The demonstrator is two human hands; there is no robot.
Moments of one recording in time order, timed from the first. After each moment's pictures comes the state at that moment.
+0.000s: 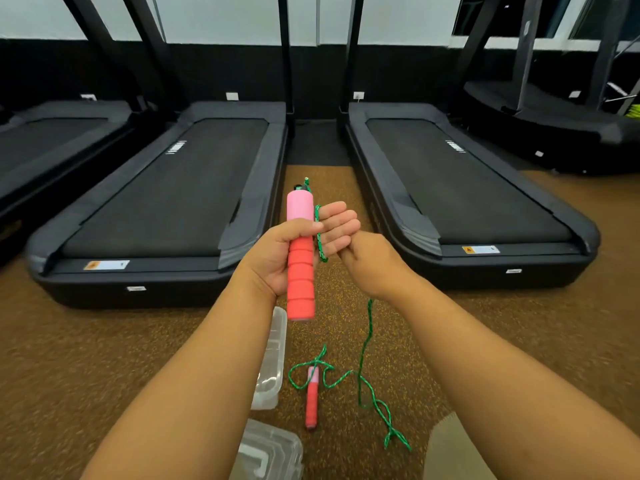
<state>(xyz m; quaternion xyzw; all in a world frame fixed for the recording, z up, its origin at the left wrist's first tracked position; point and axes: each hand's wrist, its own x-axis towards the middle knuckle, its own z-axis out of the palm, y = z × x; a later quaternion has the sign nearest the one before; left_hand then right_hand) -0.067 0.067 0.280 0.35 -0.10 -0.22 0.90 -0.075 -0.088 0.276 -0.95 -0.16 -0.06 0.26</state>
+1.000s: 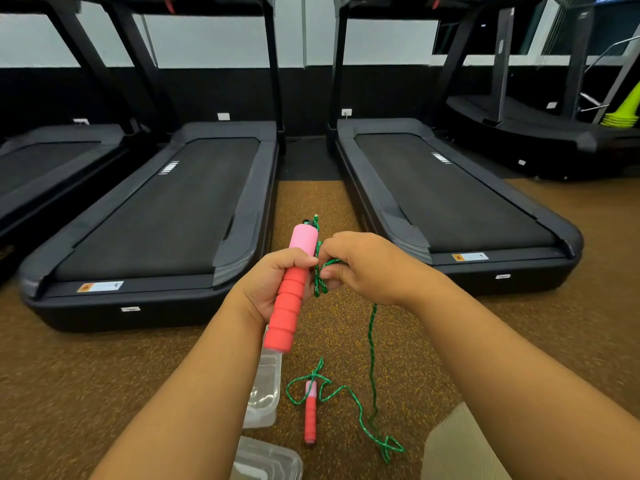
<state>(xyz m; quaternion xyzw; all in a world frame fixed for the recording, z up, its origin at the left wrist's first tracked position) -0.100 0.062 0.297 0.45 -0.05 -0.26 0.85 -0.102 -0.100 0.322 -0.93 -0.31 -0.05 0.18</state>
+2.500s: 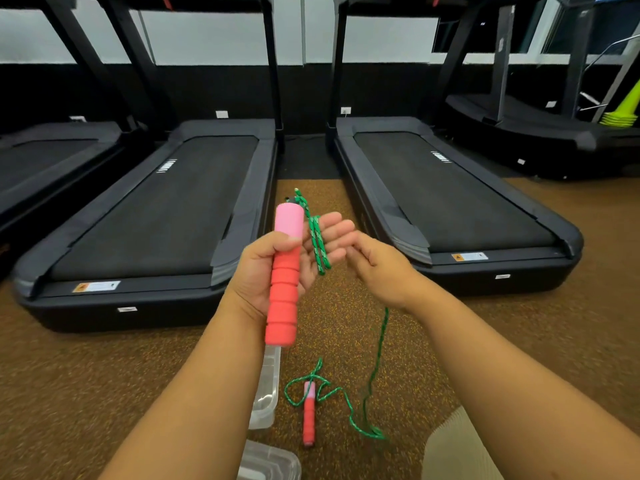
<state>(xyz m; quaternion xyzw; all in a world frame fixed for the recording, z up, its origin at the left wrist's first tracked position) -0.082 0.069 0.292 0.31 -0.22 -0.29 0.88 -0.091 -0.117 0.288 -0.90 -0.19 -0.04 0.39</state>
